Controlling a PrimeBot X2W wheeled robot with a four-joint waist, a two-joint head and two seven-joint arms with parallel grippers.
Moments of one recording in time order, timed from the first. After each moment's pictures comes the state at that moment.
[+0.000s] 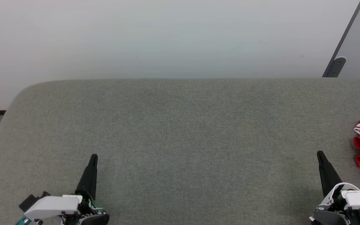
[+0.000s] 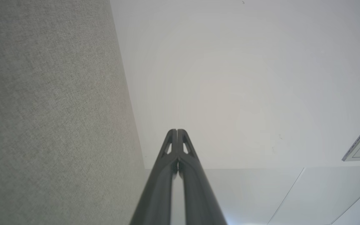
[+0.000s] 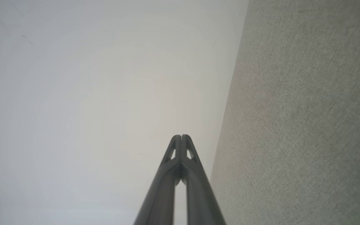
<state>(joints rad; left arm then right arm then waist) -0.10 0.05 0.11 0.25 -1.62 -0.13 0.11 -0.11 -0.05 -0.11 0.25 1.61 0.13 0.11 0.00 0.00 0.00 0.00</state>
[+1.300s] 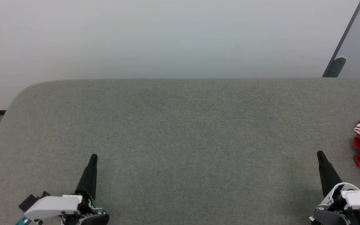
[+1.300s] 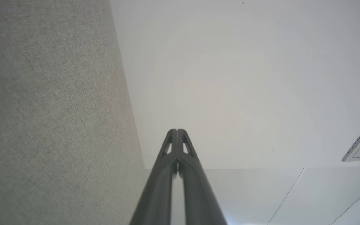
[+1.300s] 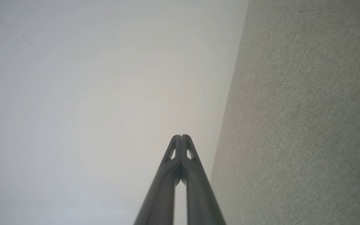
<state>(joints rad) -0.10 0.05 0.11 0.25 -1.62 -0.13 0.11 -0.11 -0.05 -0.11 0.25 1.61 0.13 0.11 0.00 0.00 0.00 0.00</state>
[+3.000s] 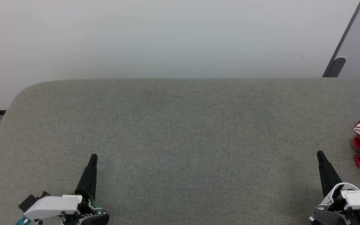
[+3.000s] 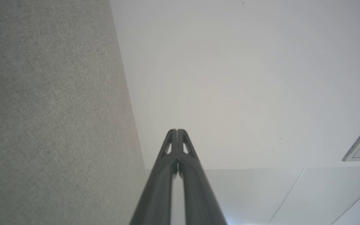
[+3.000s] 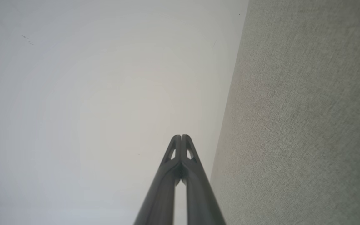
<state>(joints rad) -0.10 0.05 0.11 0.25 -1.62 -0.13 0.11 -0.11 -0.05 -0.11 0.25 1.61 0.13 0.11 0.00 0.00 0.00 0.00</state>
